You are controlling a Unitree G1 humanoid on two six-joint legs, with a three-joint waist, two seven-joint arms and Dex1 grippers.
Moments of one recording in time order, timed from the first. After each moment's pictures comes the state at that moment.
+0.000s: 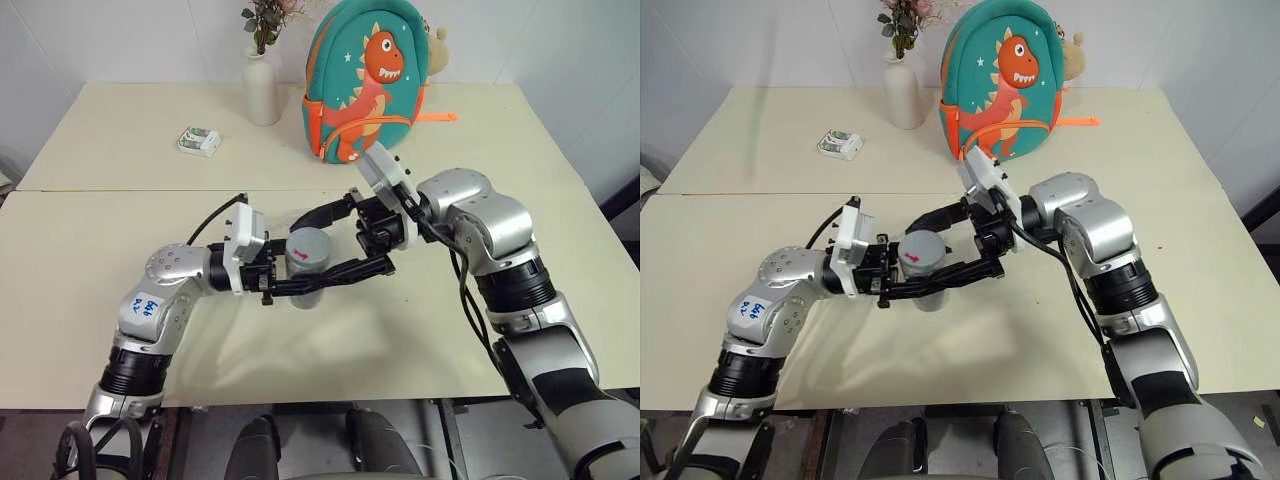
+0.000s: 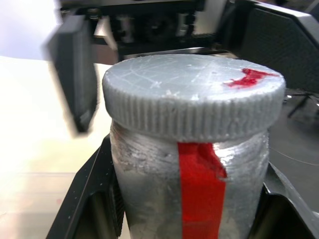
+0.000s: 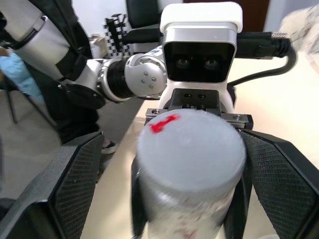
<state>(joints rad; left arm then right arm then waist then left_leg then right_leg) -0.49 0.49 -0.02 -0.14 -0.52 0.37 -1.08 -0.96 -0.42 0.22 0.12 0.49 0.52 1.46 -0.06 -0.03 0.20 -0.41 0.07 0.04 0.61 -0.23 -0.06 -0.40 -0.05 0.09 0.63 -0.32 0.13</state>
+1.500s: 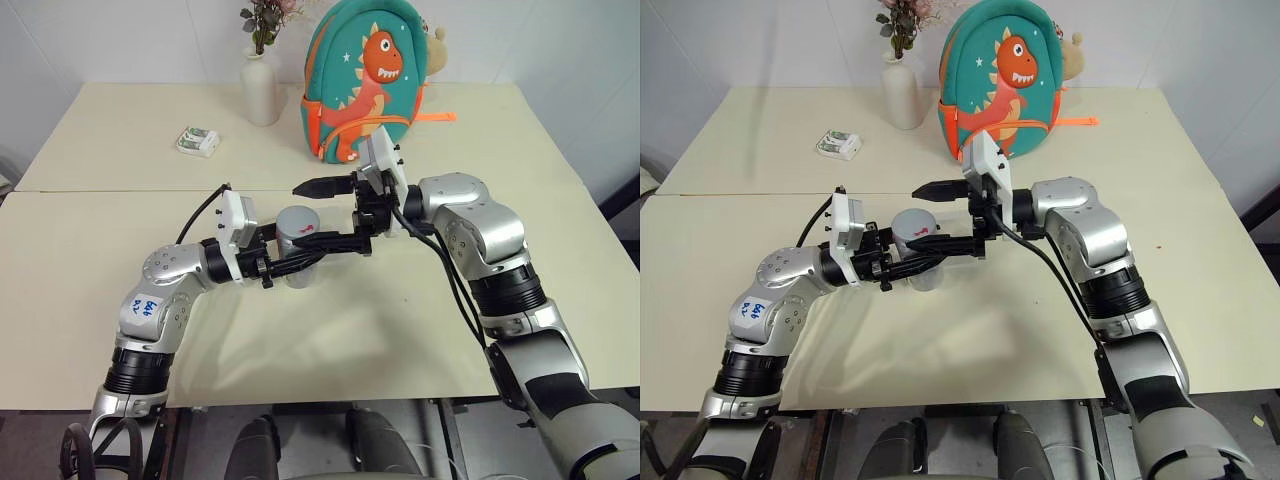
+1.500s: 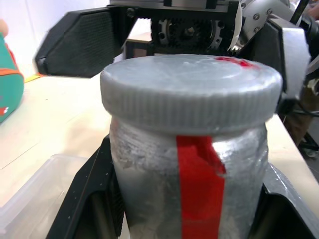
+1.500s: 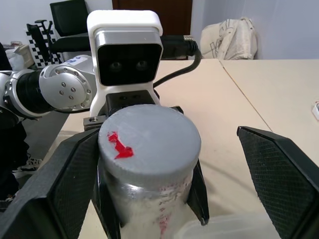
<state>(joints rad) -0.49 0.45 0.01 -0.10 -0.49 0.35 -0.96 -0.96 -0.40 0.20 0.20 0.46 0.42 1.23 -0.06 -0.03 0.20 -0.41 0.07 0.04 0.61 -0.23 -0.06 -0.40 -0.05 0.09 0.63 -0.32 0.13</state>
